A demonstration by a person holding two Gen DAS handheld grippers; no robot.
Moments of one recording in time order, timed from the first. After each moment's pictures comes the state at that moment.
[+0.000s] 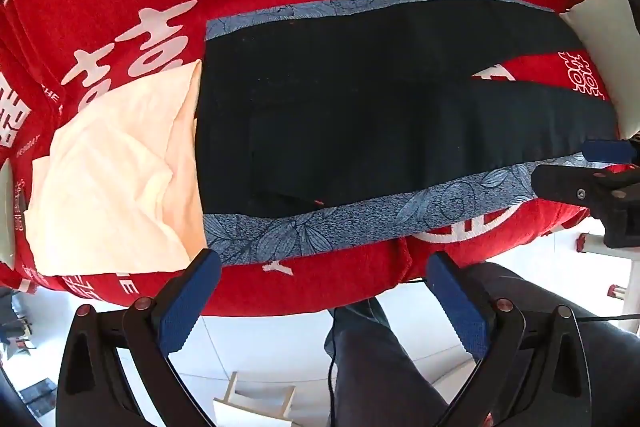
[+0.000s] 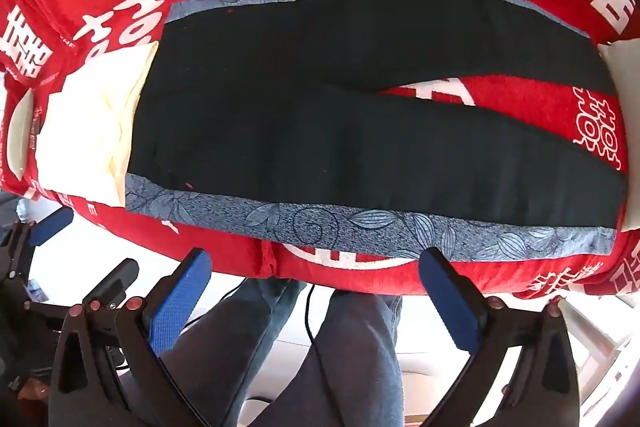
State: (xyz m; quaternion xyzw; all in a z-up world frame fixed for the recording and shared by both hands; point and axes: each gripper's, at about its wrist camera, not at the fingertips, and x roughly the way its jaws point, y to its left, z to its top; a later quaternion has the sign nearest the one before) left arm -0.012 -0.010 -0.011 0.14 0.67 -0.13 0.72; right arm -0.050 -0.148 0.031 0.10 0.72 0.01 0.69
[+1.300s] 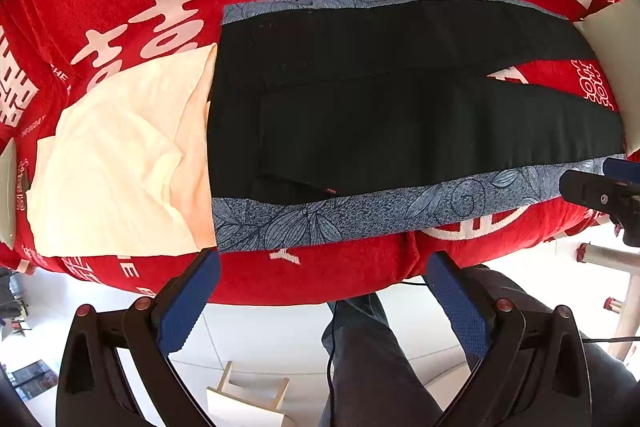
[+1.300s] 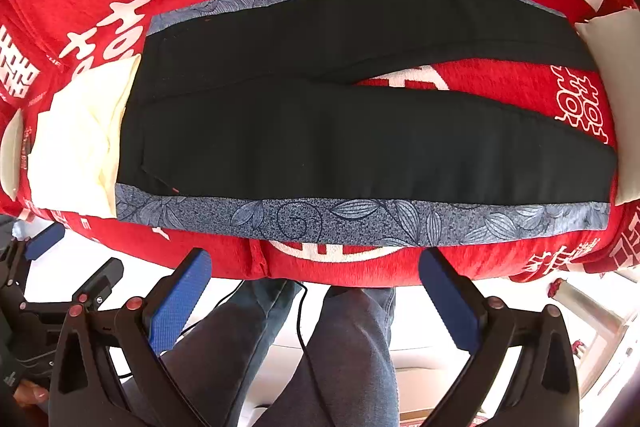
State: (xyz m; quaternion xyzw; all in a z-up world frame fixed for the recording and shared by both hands) left arm -0.011 0.002 -0.013 0.13 0.68 -0.10 0.71; right arm -0.065 -0.157 0.034 0.12 0.71 -0.03 0.69
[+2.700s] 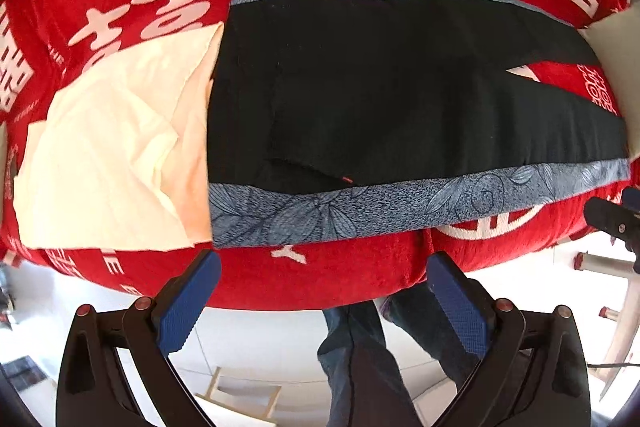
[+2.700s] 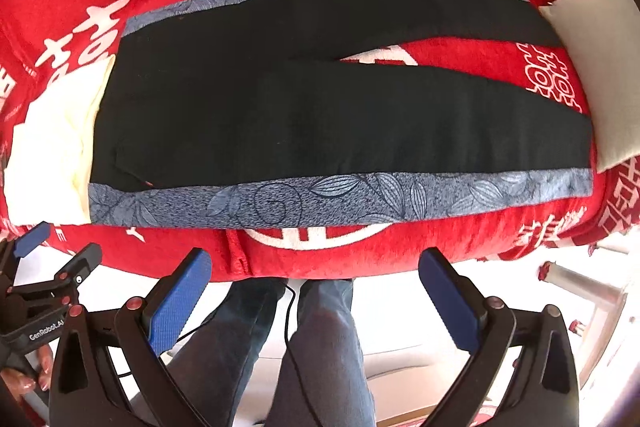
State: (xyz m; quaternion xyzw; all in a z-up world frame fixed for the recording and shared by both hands) left arm -0.023 0.024 -0.046 0.10 0.67 -0.10 0.72; right arm -0.099 -0.149 0.023 0.10 0.69 -0.08 0.71
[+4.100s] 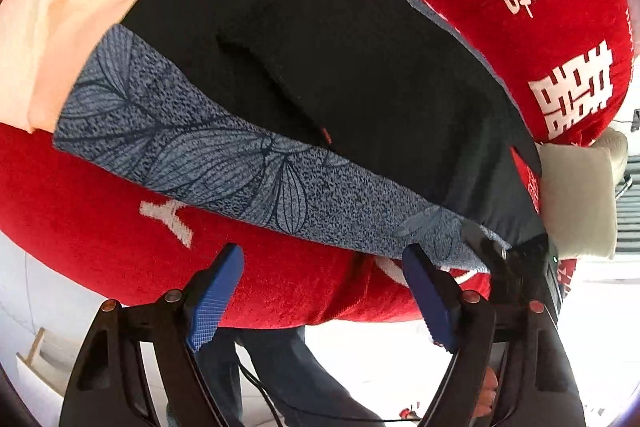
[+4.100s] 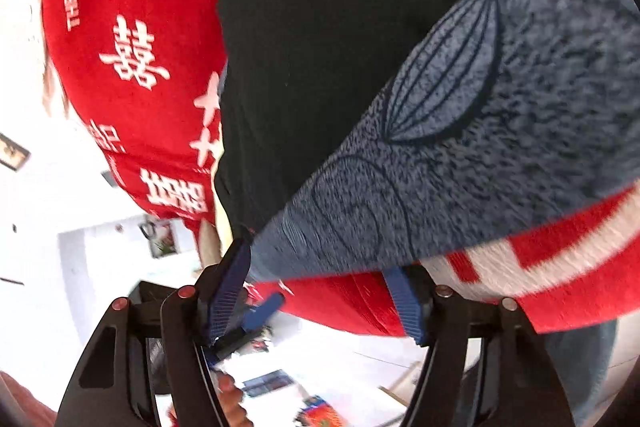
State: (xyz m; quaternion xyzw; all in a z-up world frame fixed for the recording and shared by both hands) left arm -0.052 0.071 -0.153 -0.22 0.66 -0.15 0.70; right arm -0.141 -0.171 -0.174 0.58 0.49 0.14 0.63
